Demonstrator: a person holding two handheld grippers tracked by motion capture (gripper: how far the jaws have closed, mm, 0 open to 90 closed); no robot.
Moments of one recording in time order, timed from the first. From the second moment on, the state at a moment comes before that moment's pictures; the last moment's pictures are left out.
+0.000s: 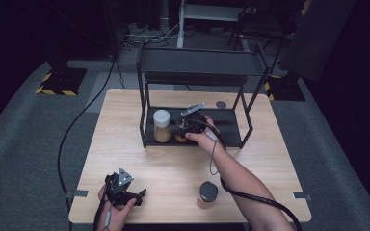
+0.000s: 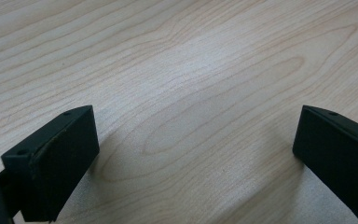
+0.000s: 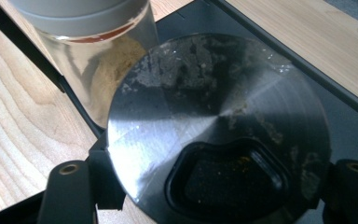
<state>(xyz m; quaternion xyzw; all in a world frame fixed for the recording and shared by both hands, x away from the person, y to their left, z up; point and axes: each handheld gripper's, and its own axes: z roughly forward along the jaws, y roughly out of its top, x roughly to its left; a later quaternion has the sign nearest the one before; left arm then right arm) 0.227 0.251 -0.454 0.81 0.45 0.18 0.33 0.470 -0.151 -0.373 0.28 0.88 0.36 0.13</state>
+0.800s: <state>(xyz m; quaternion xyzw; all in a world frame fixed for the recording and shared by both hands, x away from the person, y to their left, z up) 0.229 0.250 -0.454 0.81 0.45 0.18 0.32 0.442 -0.182 -0.344 0.29 0.86 0.39 0.14</state>
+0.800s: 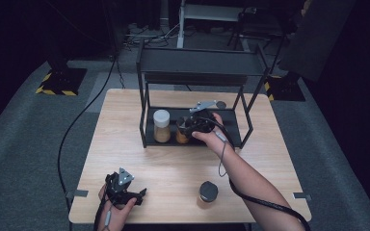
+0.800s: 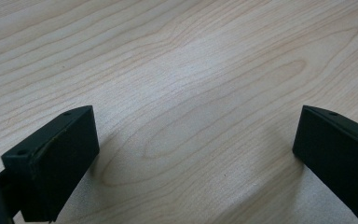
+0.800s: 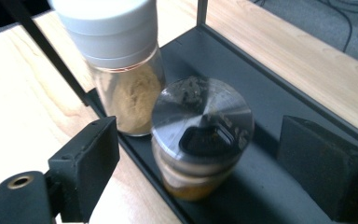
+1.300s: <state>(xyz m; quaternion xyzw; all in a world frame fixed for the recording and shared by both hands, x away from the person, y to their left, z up) 0.235 0.244 -0.454 0.81 0.45 0.18 0.33 0.393 -0.225 -0.308 0.28 0.85 0.41 0.15</state>
